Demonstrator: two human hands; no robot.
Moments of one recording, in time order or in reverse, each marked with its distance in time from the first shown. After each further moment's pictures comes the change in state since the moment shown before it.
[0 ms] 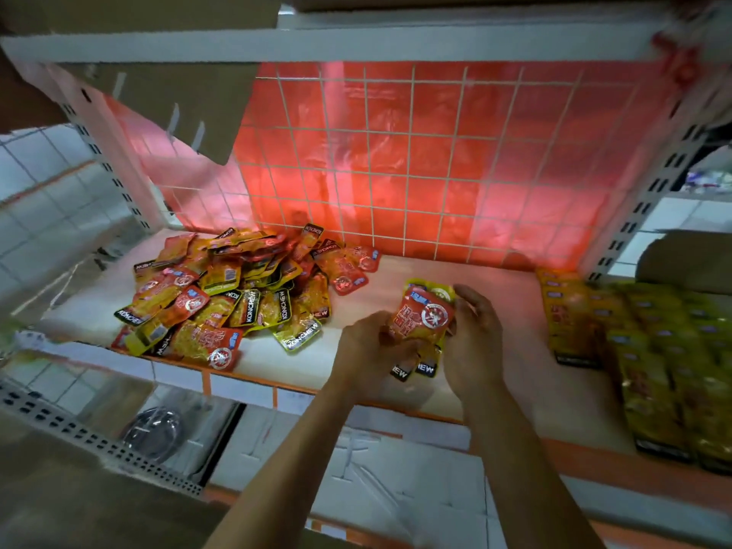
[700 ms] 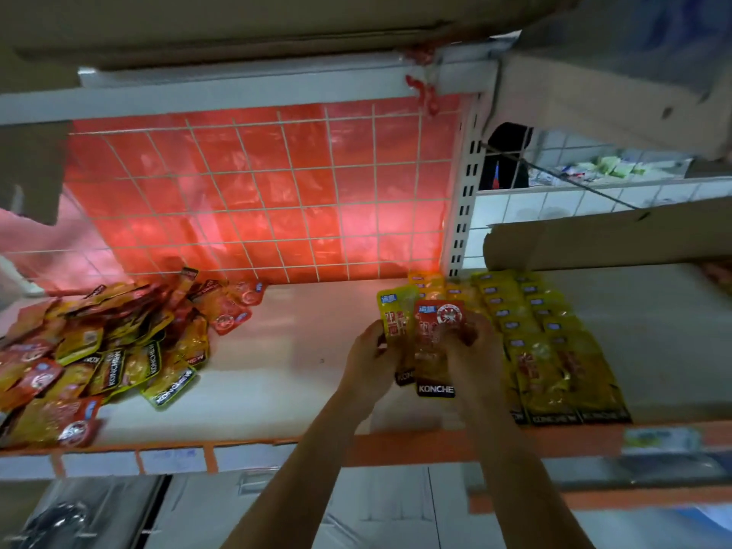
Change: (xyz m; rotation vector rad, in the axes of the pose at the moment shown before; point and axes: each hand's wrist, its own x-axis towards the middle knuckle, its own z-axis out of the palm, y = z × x) left_hand 0.002 0.126 0.129 -0.470 -0.168 -0.043; right_hand 0.027 -0.049 -0.160 -0.390 0.263 -0.070
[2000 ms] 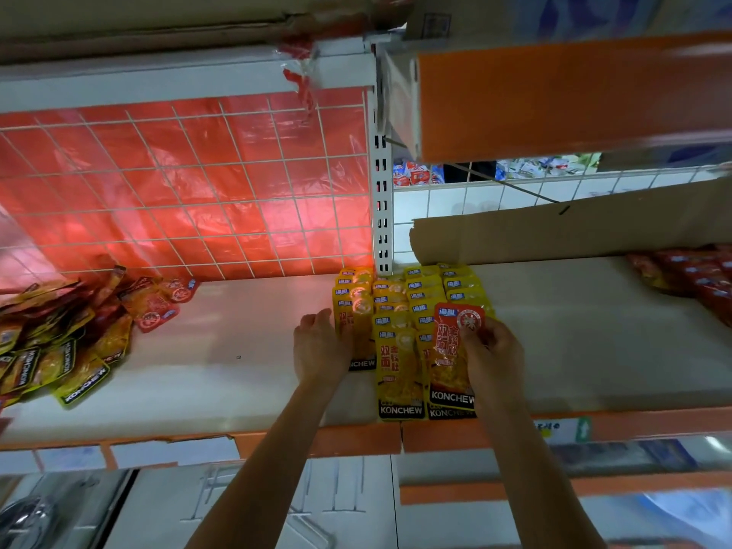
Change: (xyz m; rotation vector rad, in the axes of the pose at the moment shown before) left_hand 0.026 0.004 0.078 0.748 0.342 -0.010; right_hand 0.053 0.021 -0.136 0.040 0.005 0.063
